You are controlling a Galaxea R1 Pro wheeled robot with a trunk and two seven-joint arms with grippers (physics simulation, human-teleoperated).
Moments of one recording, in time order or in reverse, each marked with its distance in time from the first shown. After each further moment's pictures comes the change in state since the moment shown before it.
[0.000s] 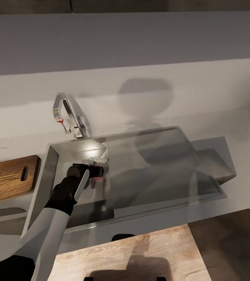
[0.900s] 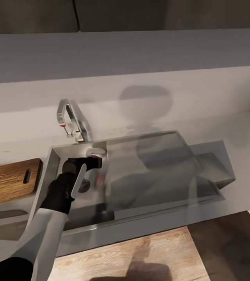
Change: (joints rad) left arm 0.003 0.002 0.000 -0.163 -0.003 0.011 0.003; right arm 0.000 0.000 0.000 0.000 -0.001 0.000 0.000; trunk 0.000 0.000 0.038
